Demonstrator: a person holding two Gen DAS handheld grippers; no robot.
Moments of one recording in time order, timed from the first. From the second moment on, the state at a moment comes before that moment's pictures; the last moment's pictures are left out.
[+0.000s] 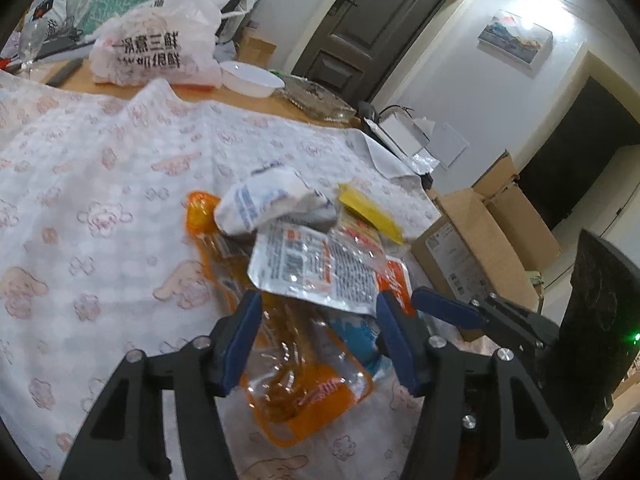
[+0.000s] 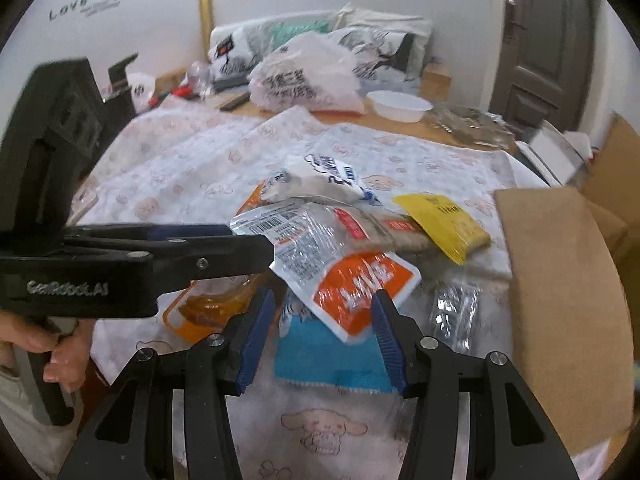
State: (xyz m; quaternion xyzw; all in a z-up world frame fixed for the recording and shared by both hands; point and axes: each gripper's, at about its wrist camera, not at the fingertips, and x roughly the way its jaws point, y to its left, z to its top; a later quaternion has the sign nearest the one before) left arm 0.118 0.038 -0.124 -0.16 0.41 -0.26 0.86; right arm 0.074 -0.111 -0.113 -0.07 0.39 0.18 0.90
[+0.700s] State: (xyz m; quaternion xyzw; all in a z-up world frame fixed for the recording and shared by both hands) left arm 0.129 0.020 -0.131 -0.20 0.41 -0.27 0.85; right arm 0.034 -0.167 -0.147 -0.01 0.39 0.02 0.92
